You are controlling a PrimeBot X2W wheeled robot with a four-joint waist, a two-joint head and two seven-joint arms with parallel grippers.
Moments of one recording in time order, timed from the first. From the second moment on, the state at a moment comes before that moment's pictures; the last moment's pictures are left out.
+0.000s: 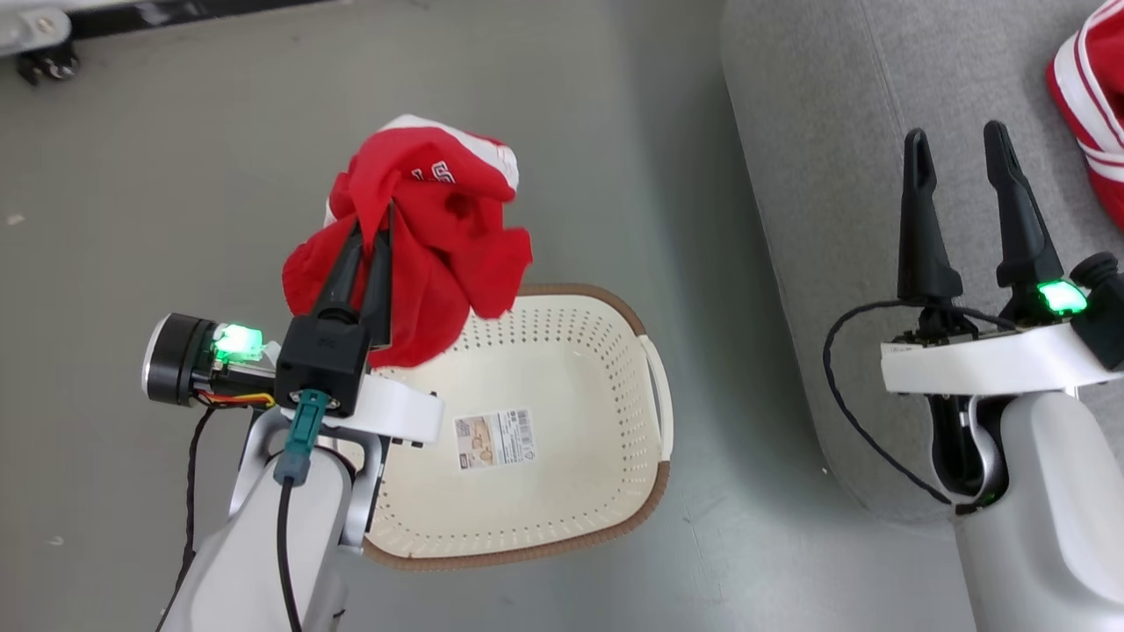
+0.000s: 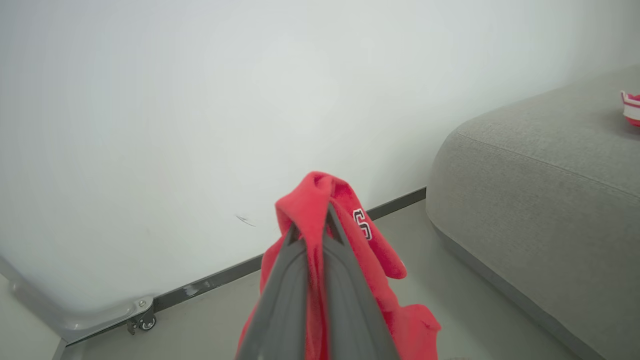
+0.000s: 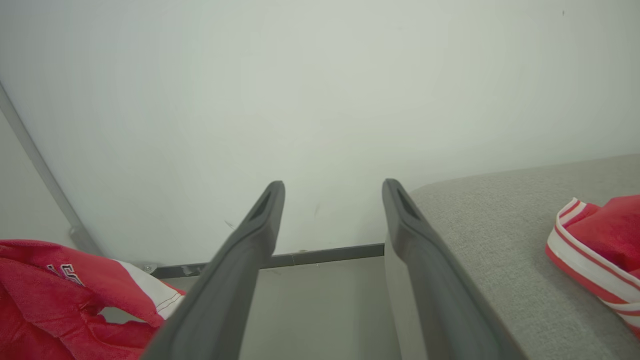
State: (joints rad) left arm -0.49 0.15 -0.35 0.28 -0.01 0.23 -0.25; right arm -0.42 -0.06 -0.02 0.23 0.23 0.13 -0.25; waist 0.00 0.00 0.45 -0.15
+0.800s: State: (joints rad) left arm -0.39 0.15 -0.41 0.19 -0.03 0.17 -0.25; right arm -0.26 -0.07 -0.05 0.30 0.20 0.13 -0.25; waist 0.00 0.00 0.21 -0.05
